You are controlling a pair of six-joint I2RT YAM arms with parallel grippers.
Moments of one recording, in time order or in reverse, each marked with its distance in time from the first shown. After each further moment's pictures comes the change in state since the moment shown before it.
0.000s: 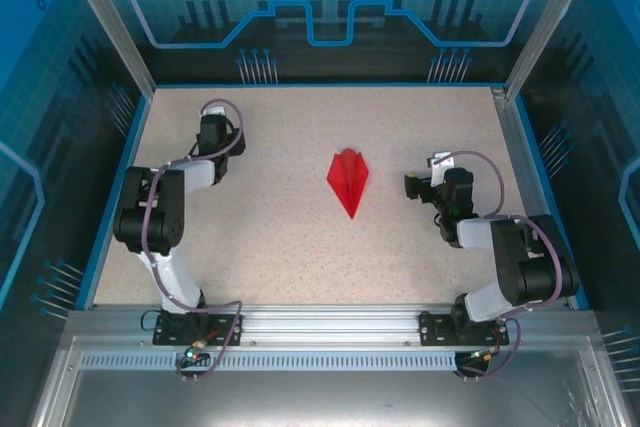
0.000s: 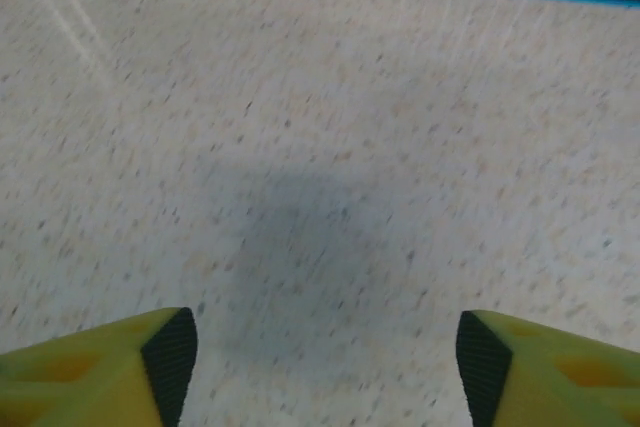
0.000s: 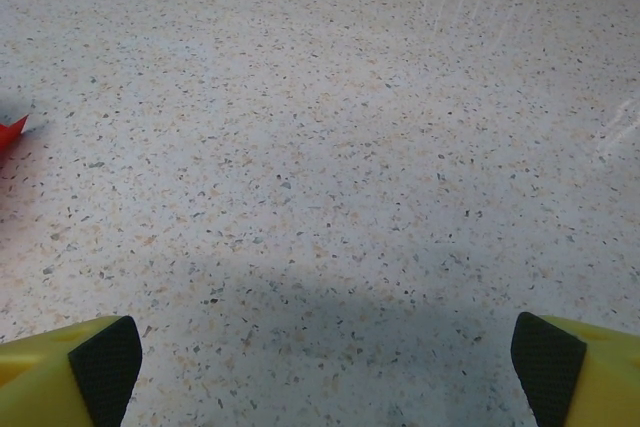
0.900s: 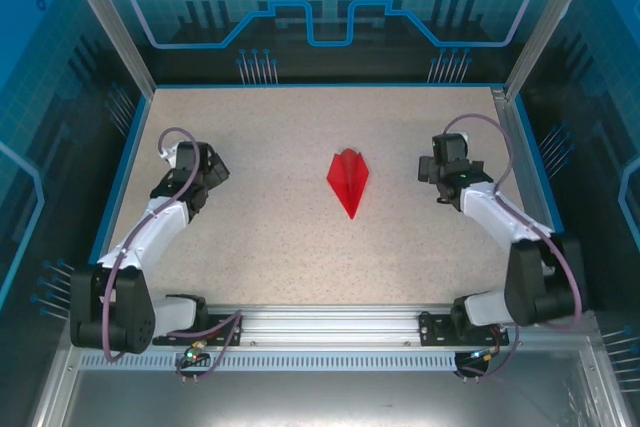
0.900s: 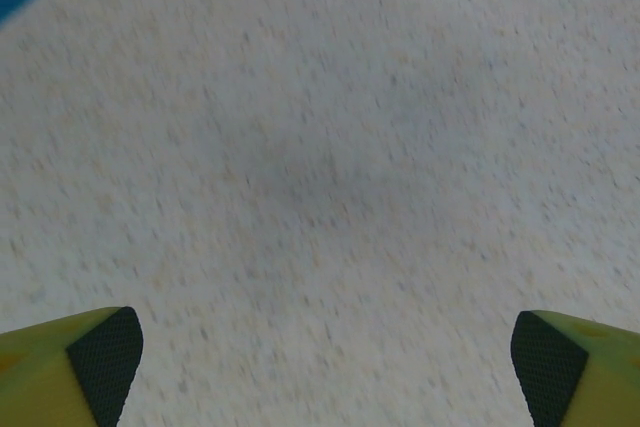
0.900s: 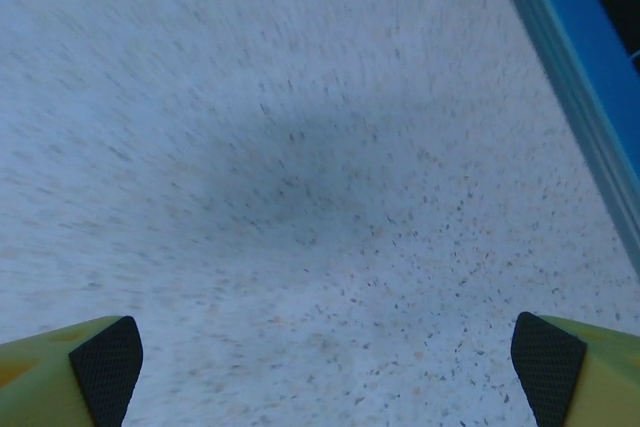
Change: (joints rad) left arm -0.014 -0.586 -0.228 -0.594 -0.170 -0.381; right arm 0.069 -0.083 0.420 -0.901 0.386 0.239
